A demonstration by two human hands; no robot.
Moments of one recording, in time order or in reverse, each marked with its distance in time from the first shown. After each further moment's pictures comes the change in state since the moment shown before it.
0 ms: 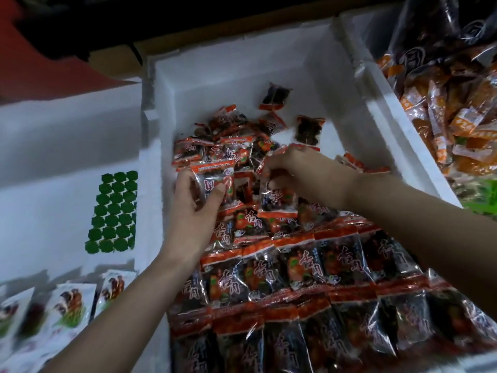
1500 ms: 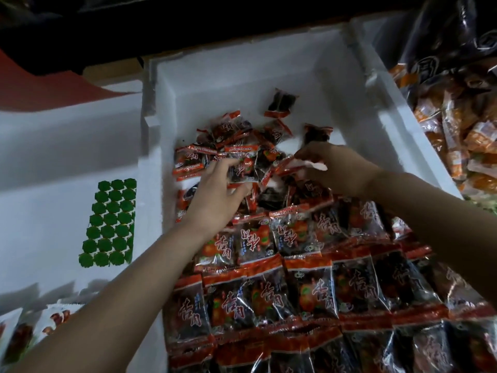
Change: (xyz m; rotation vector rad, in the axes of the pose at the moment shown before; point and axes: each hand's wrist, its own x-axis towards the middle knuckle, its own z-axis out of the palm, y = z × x) left_hand 0.065 -0.010 0.020 0.375 -0.248 0.196; right_hand 0.011 0.047 -0.013 0.041 0.087 0.269
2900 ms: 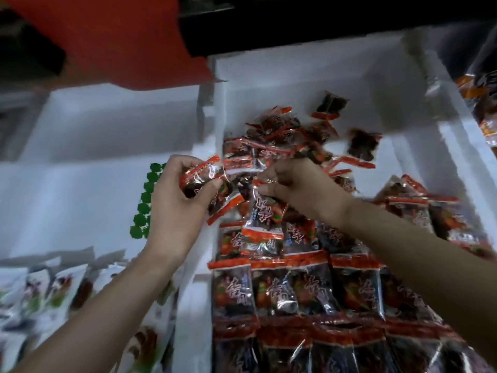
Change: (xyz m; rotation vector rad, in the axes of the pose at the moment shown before) left_hand -0.071 -0.024 -0.068 -0.388 0.510 -0.075; right_hand 0.004 -0.107 0.056 0.388 -0.069 -0.154
